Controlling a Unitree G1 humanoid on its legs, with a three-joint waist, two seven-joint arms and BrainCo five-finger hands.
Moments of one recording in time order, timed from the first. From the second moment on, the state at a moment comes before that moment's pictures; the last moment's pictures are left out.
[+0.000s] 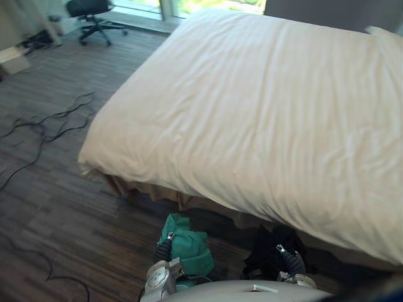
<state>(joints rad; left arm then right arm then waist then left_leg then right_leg) 0.23 -0.03 0.04 0.67 -0.39 -0.14 0.16 0.31 0.02 0.05 0.61 0.25 -0.12 -0.08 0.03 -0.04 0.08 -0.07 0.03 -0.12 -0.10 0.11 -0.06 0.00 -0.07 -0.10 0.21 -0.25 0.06</state>
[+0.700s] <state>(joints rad) 0.23 0.08 -0.03 0.58 -0.43 -0.16 0.15 0.27 0.06 0.06 0.53 0.23 -0.14 -0.12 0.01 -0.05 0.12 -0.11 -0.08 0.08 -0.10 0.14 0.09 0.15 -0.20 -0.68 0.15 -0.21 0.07</state>
